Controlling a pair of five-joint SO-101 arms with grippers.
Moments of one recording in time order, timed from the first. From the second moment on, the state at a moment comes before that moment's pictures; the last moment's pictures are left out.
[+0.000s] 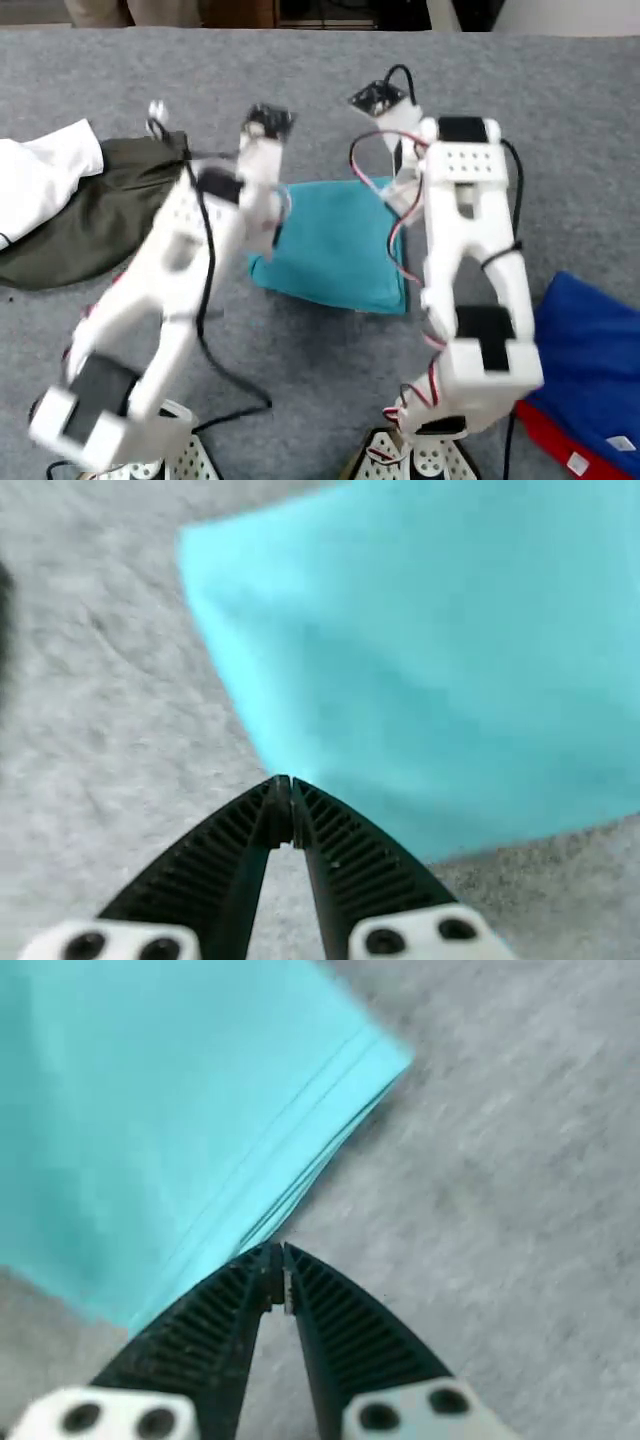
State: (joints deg) left arm 19.5 -11.2 24.9 64.1 -5.2; right arm -2.9 12.1 -4.6 82.7 30.2
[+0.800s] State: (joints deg) left arm 24.6 -23.1 59.1 45.1 -2.8; right arm -2.5 67.0 -73.4 100.4 30.2
